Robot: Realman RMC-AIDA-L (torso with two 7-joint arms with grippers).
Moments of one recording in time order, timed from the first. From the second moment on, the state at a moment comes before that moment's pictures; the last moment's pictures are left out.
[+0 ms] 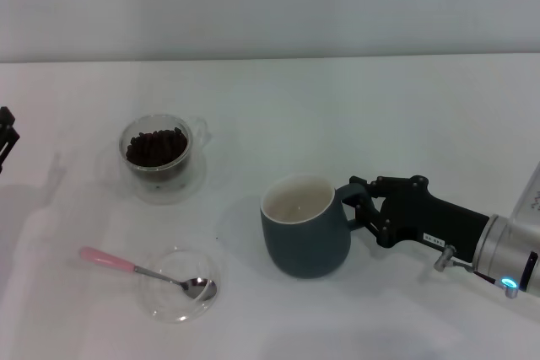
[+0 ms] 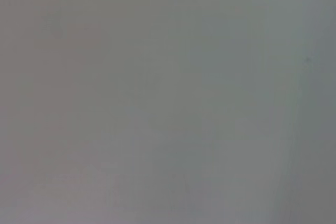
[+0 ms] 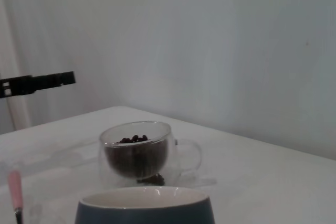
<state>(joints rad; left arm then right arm) -0.43 -2.08 1.17 0.03 -2.82 -1.21 2.76 0.54 2.03 -1.18 0.05 -1.06 -1.25 0.60</state>
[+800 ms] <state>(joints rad) -0.43 -2.08 1.17 0.03 -2.83 -1.22 2.75 0.45 2.01 -1.23 0.02 -1.06 -1.28 0.68</state>
